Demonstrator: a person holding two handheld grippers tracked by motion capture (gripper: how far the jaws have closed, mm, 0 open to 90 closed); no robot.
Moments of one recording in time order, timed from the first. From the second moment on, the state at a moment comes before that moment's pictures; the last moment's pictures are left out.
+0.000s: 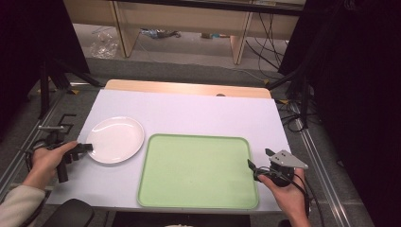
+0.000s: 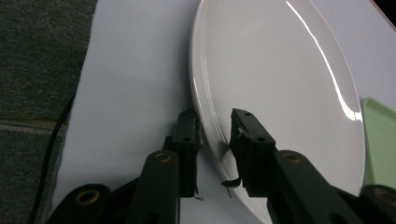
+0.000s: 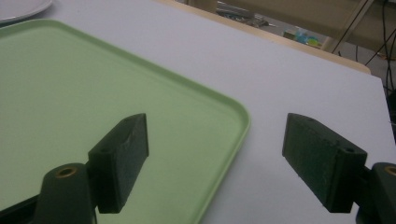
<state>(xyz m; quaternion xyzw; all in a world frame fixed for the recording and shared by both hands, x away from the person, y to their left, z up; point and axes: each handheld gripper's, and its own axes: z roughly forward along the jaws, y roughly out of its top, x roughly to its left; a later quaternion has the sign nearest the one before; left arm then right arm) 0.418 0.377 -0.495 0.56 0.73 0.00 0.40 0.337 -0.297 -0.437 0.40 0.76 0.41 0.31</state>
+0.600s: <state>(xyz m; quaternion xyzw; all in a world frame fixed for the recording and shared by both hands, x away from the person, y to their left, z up) 0.420 0.382 -0.496 0.55 0.72 -0.02 0.41 0.336 -0.297 -0.438 0.40 0.76 0.41 0.30</state>
